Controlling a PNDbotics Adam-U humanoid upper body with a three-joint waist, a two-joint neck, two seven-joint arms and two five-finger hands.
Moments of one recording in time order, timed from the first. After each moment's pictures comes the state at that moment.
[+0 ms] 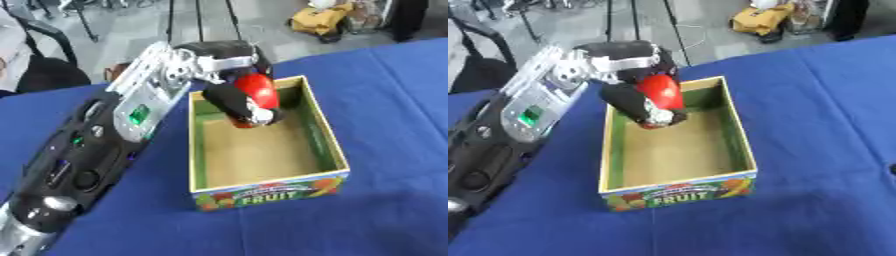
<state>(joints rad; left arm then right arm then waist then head) -1.15 0.37 -0.40 -1.38 -0.64 0.04 -0.71 -0.17 -0.21 -0.21 -1.98 0.33 -0.03 0.01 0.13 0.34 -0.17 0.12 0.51</state>
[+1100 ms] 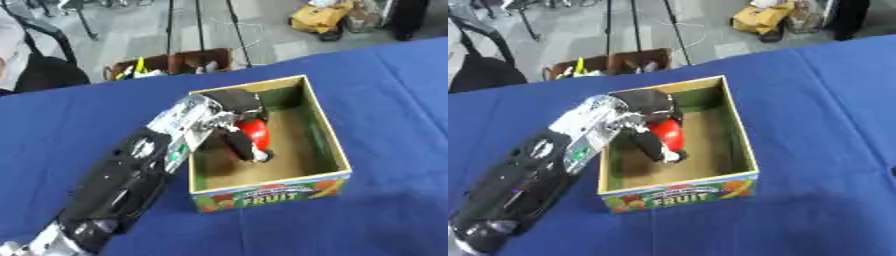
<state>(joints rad) -1.12 0.26 -0.42 -1.15 -1.00 -0.09 -0.61 -0.18 -0.21 -0.20 -1.98 0.33 -0.03 0.01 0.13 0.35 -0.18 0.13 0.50</state>
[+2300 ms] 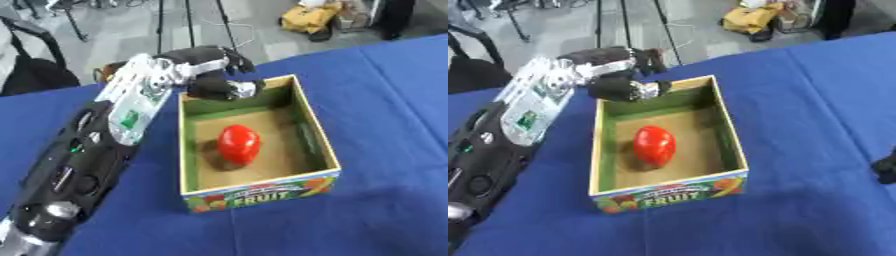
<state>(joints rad) -1.14 0.35 -0.26 -1.31 -0.67 0.01 -0.65 -0.17 -0.21 -0.20 -1.98 0.33 -0.02 0.01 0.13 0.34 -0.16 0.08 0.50</state>
